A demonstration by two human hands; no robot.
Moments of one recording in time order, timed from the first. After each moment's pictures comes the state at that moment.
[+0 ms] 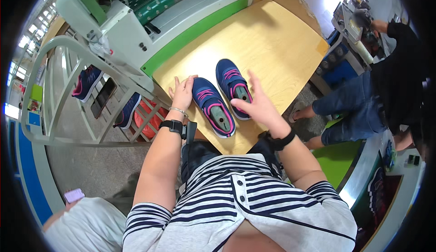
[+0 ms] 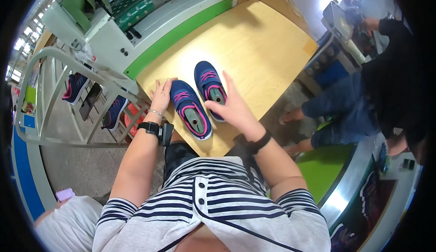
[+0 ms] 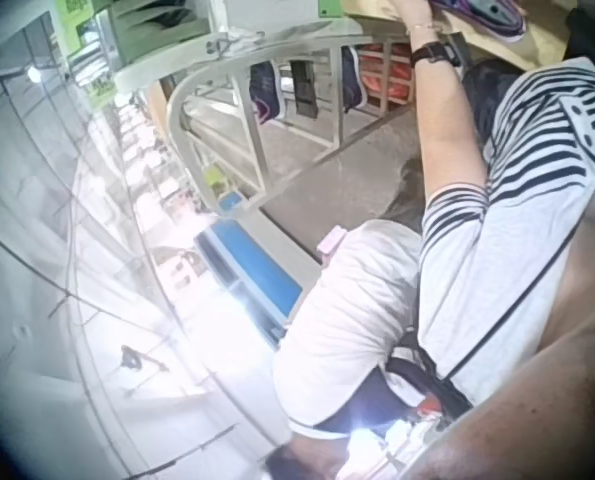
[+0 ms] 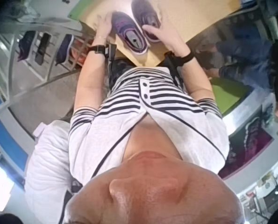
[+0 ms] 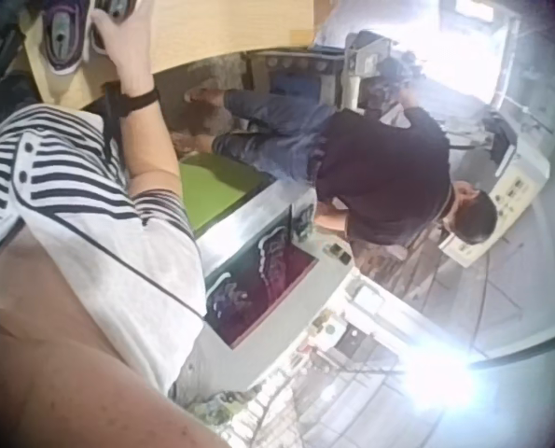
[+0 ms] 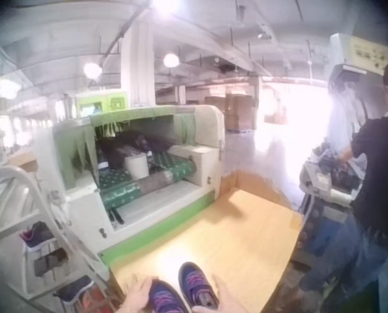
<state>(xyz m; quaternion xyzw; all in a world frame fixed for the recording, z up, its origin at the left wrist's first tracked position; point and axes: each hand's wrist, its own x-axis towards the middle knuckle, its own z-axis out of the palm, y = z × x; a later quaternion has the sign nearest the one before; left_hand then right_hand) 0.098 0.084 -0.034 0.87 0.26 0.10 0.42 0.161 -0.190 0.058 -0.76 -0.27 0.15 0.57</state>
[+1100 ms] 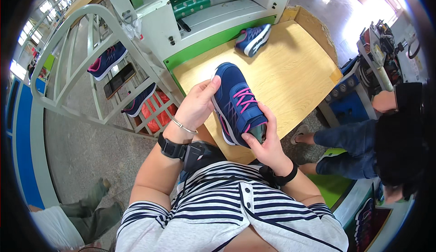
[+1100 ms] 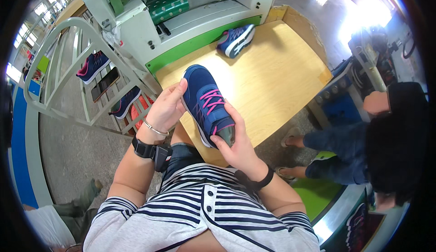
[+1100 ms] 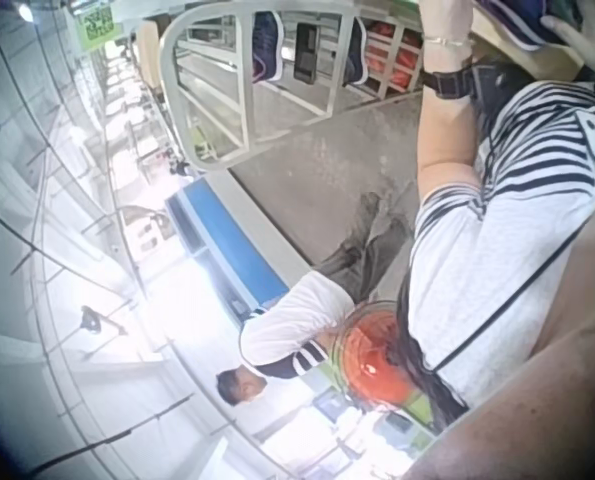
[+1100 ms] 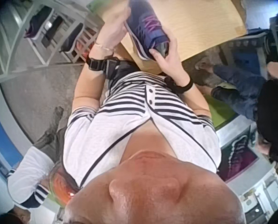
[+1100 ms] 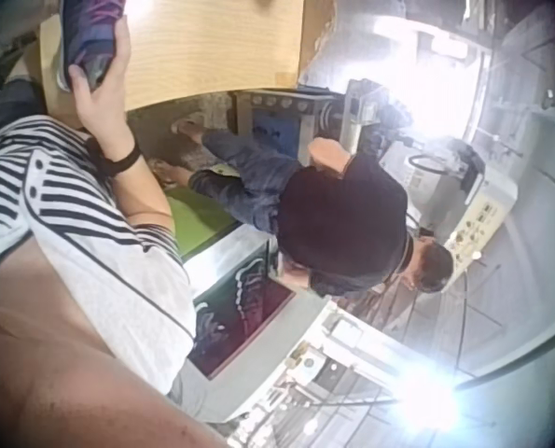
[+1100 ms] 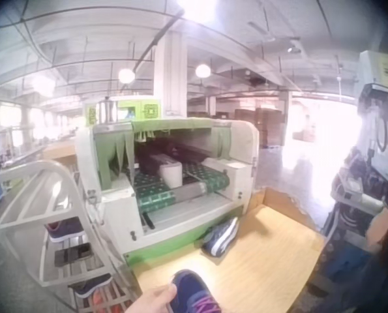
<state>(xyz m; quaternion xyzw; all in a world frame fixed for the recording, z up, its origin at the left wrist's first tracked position) 0.046 0.031 0.112 0.43 0.06 0.07 0.90 0.097 -0.202 0.098 -0.68 -0.44 0.10 0.57</state>
